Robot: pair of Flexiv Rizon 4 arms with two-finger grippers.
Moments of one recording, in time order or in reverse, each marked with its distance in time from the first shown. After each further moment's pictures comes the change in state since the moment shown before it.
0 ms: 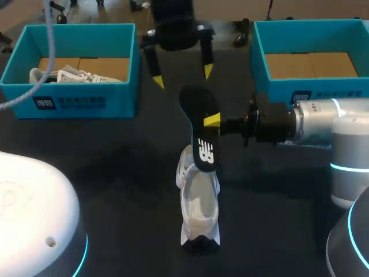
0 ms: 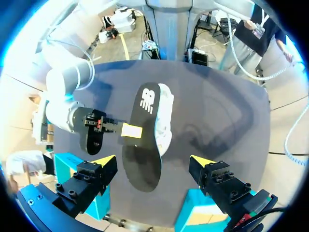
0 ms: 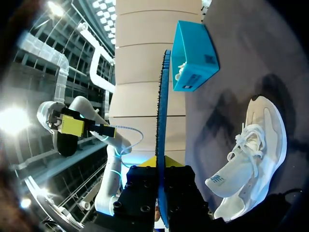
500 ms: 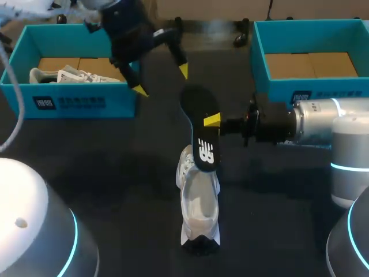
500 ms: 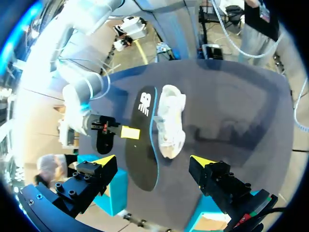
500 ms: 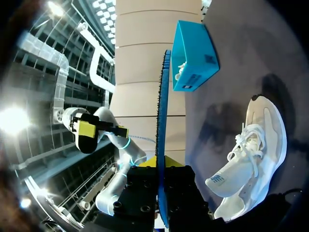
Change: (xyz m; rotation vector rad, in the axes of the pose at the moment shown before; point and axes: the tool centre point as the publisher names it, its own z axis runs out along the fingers) left arm 0.036 -0.001 -0.002 0.016 -0.290 0.057; right arm 0.000 0.000 0.000 0.000 0.000 0.000
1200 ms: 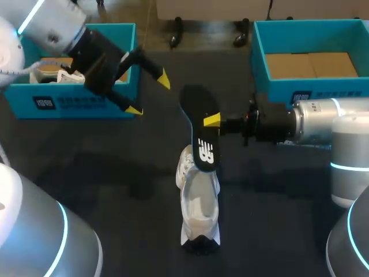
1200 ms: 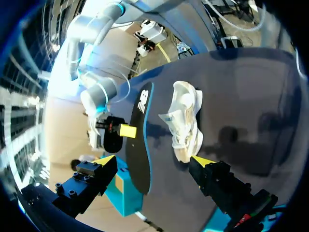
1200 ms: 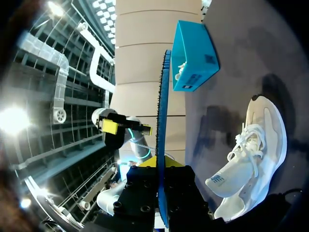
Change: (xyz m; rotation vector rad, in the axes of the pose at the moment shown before) left arm 0.040 0.011 0.030 0.061 -0.329 0.052; right arm 0.000 0.000 0.000 0.000 0.000 0.000
